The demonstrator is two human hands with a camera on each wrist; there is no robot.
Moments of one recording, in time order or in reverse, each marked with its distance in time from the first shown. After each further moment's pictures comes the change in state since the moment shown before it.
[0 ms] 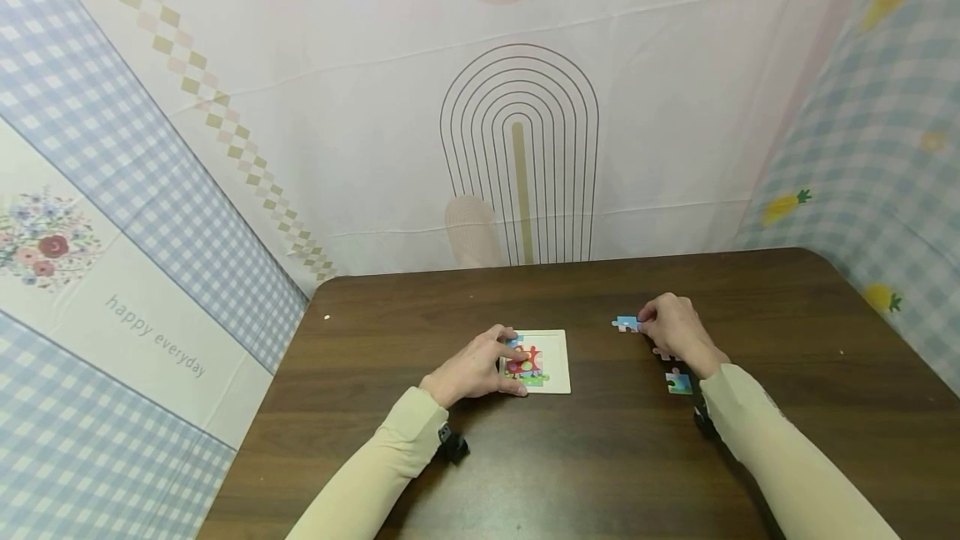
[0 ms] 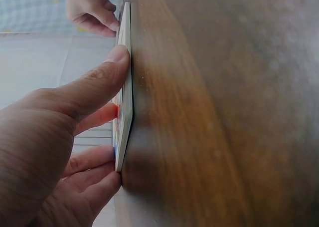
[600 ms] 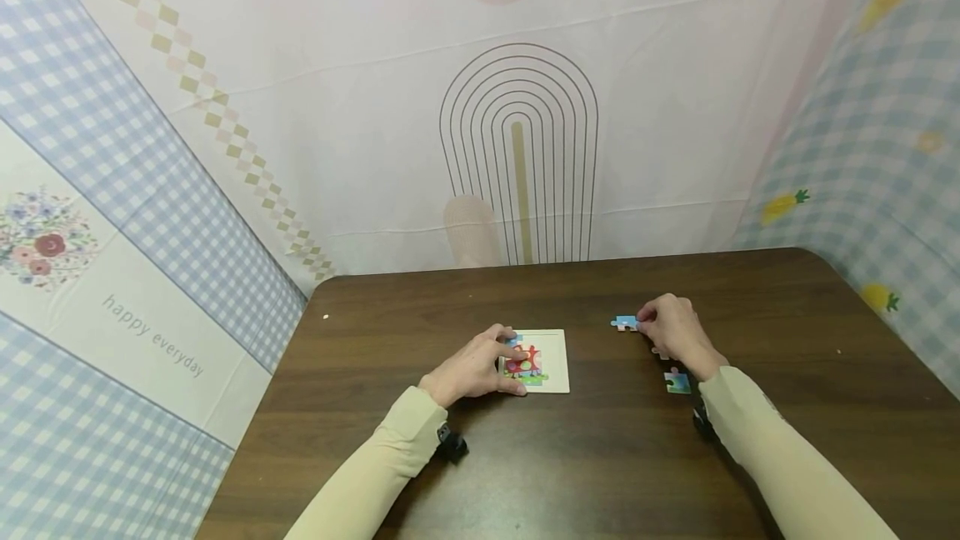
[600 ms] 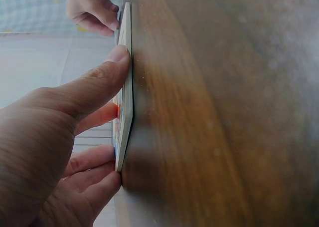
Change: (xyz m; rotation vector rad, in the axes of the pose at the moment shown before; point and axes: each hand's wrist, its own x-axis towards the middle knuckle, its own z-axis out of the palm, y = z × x) left_hand 0.002 -0.002 0.001 0.008 0.003 0.002; right_hand -0.001 0.001 0.002 0.018 0.040 -0.011
